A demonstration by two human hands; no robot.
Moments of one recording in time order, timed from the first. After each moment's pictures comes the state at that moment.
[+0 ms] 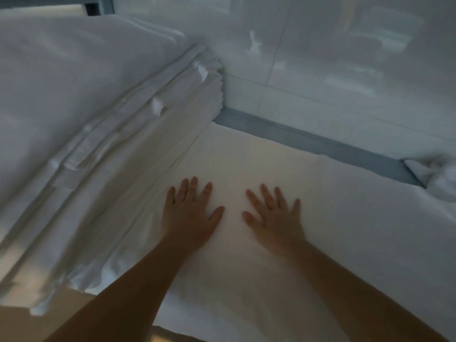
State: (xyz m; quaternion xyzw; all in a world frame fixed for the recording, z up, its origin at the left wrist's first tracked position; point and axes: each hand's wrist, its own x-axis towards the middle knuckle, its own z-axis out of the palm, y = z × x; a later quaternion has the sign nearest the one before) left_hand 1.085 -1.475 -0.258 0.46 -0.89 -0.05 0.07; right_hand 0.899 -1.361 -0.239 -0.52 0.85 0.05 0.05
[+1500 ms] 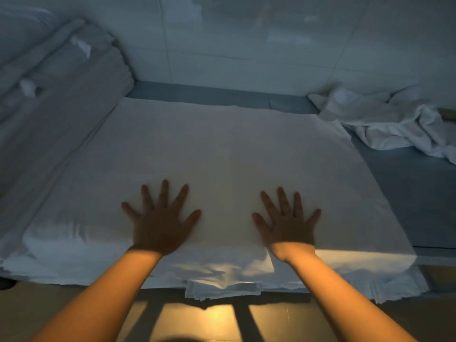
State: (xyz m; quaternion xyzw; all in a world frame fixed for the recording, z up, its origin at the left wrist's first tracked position) left_hand 1.049 -1.305 -0.254 0.42 -0.91 -0.03 -0.01; right_hand 0.868 -1.098 -0.235 -0.33 0.94 0.00 0.07
